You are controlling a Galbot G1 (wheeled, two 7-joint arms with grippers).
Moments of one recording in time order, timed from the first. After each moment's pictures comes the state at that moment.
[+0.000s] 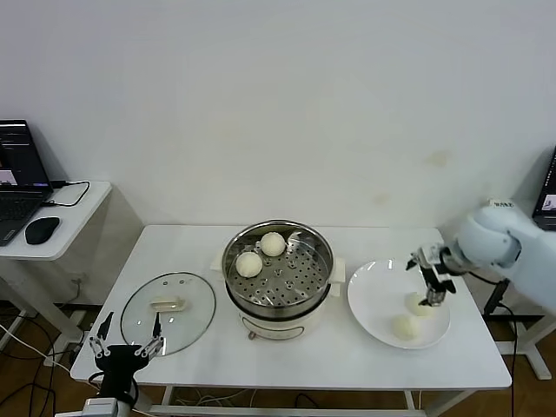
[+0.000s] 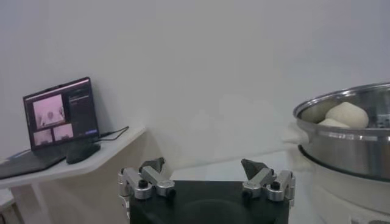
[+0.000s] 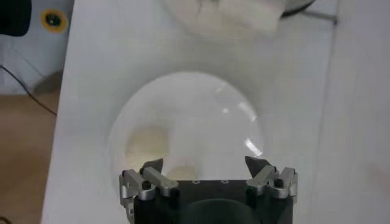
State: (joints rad) left arm 1.78 -1.24 -0.61 -2.21 -0.07 0.10 -0.28; right arm 0.04 0.40 -0.82 1.63 -0.08 -0.32 -1.06
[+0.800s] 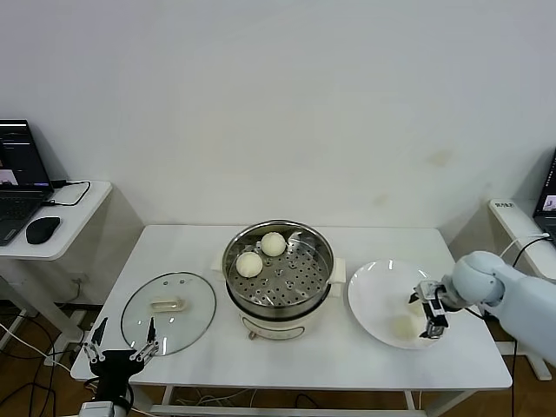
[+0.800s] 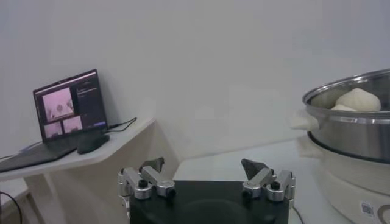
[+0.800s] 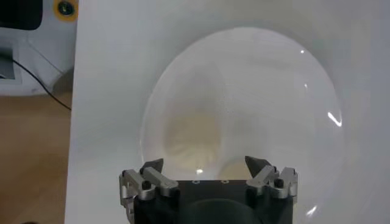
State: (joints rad) left arm 1.79 -1.26 -0.63 -2.20 -0.07 0.10 -0.28; right arm -0.25 0.49 -0.64 1.51 -0.16 -0.31 -1.03
